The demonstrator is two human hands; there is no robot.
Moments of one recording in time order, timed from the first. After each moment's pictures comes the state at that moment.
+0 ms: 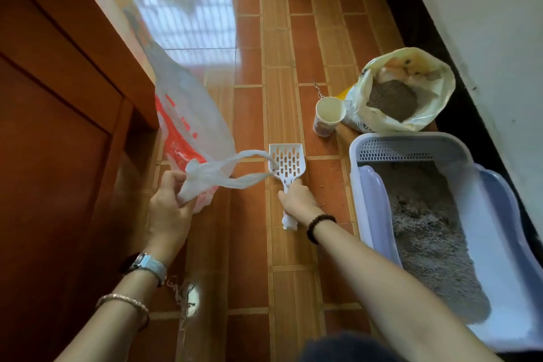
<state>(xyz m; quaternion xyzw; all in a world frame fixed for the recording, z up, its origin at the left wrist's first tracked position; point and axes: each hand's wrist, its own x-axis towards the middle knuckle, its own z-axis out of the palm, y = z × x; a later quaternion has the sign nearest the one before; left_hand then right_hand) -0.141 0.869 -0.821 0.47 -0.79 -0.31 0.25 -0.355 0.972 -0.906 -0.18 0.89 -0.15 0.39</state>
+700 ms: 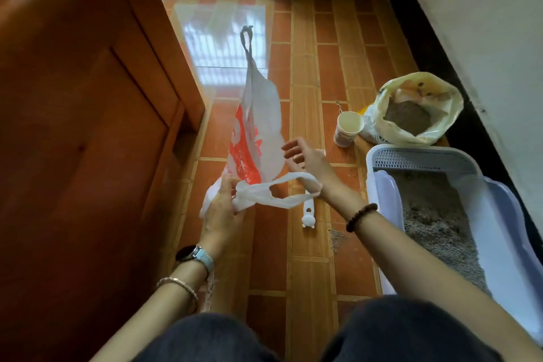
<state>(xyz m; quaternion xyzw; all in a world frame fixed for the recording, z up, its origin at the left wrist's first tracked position) -0.122 0.922 -0.817 0.43 -0.81 -0.34 0.21 -0.335 0.972 -0.780 -0.46 0.75 -0.37 0.29</state>
